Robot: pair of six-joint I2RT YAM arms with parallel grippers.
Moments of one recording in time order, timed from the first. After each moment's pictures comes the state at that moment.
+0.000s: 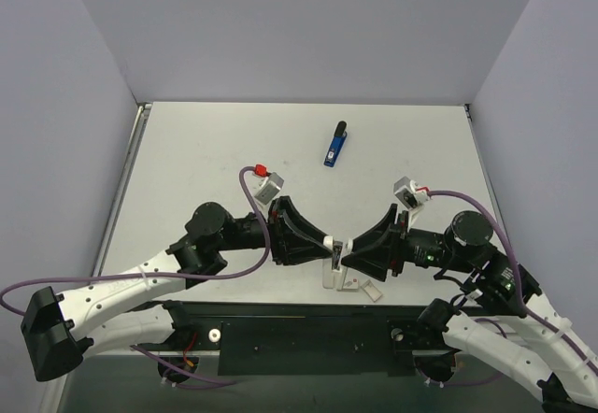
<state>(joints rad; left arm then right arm) -0.98 1.00 0.72 0.57 0.58 -0.78 0.79 0.58 0.86 -0.36 -0.52 0.51</state>
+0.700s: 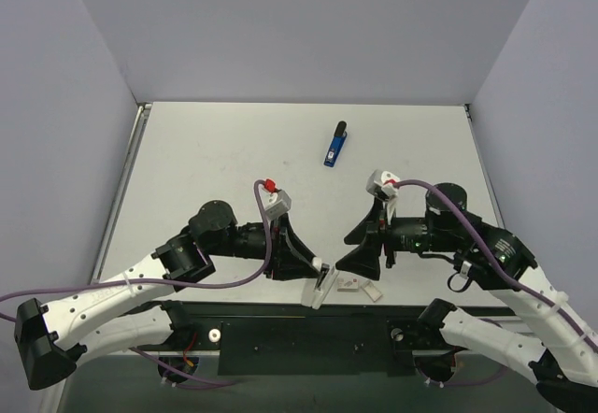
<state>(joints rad) -0.98 0.91 0.76 0.13 0.65 -0.59 0.79 0.75 1.08 -0.67 -0.55 0.24</state>
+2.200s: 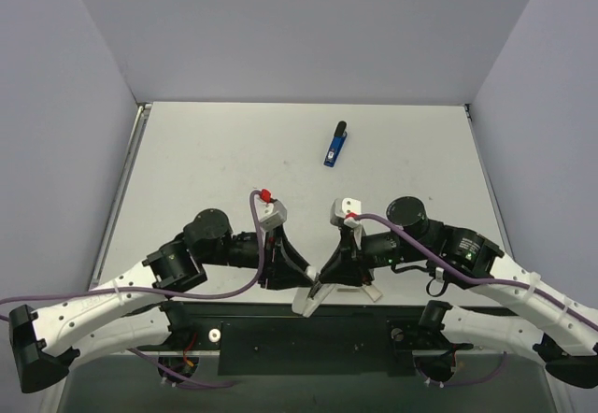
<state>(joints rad) -1.02 0.86 0.74 0.01 0.63 -0.54 1.02 0.88 1.03 -0.63 -0.53 0.07</state>
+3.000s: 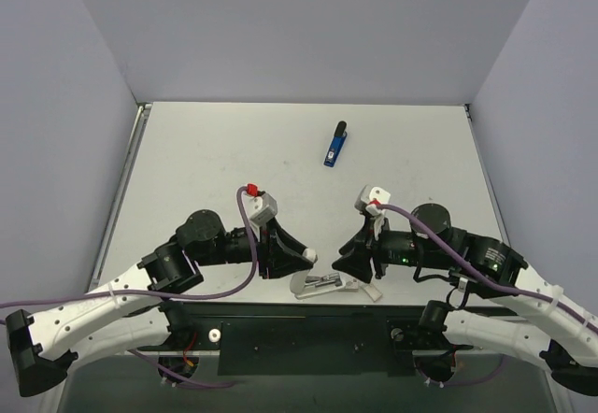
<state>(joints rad) -1.01 0.80 0.73 0.03 0.45 -0.47 1.02 0.77 1.01 -0.67 -0.27 0.20</state>
